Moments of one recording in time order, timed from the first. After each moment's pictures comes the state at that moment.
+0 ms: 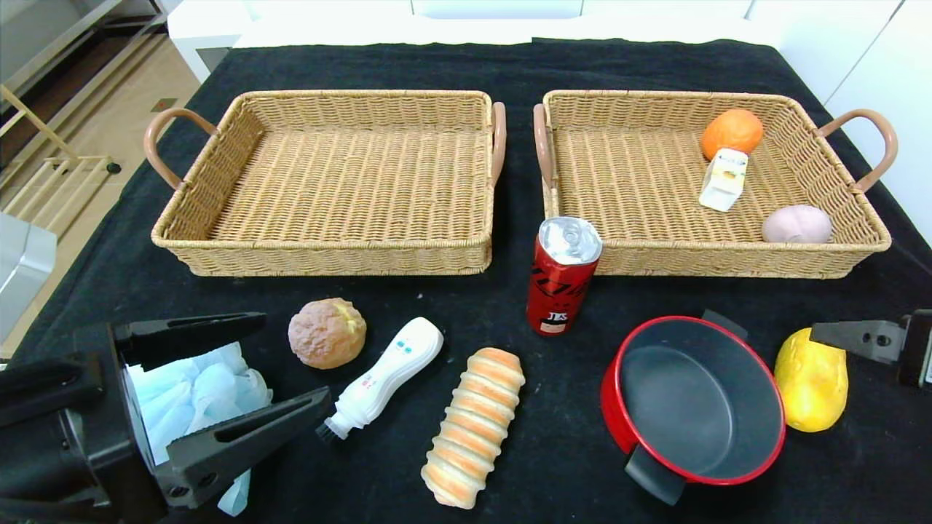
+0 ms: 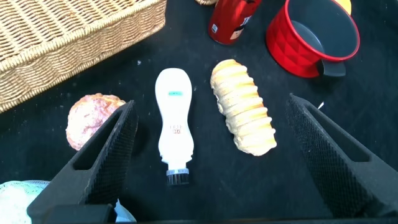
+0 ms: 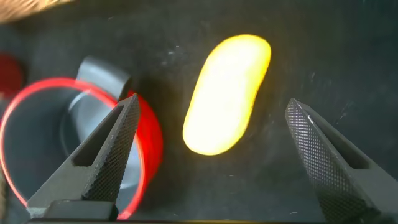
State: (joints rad) left arm -0.40 1.04 -0.60 -0.29 -0.34 0.11; right arm 0.28 1.20 -0.92 0.30 -0.24 0.49
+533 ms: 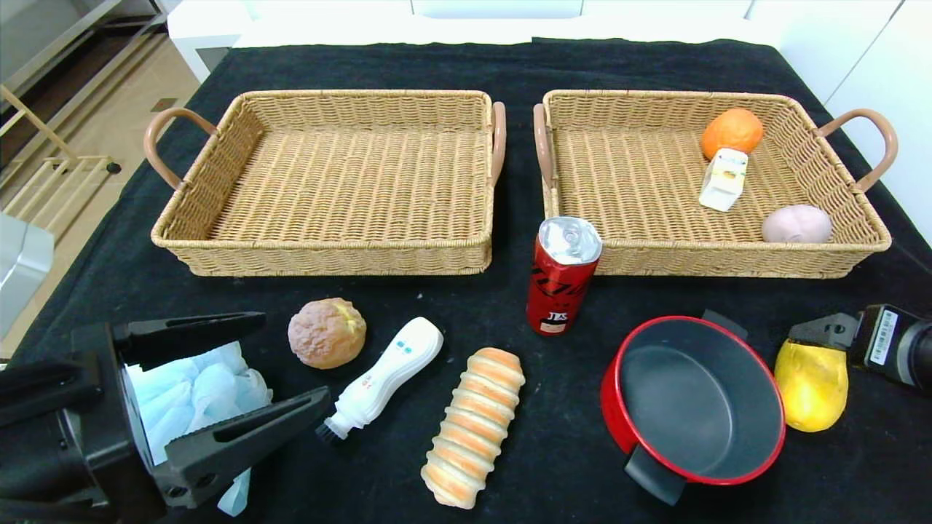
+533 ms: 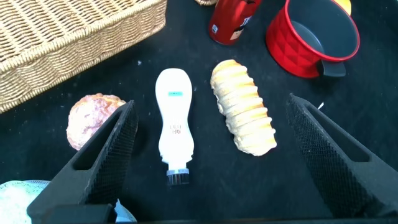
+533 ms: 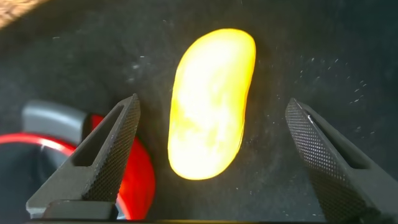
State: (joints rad) left arm -0.40 1.04 -0.60 -0.29 -0.34 0.11; right arm 0.22 1.34 -0.95 0.33 -0.24 0.63
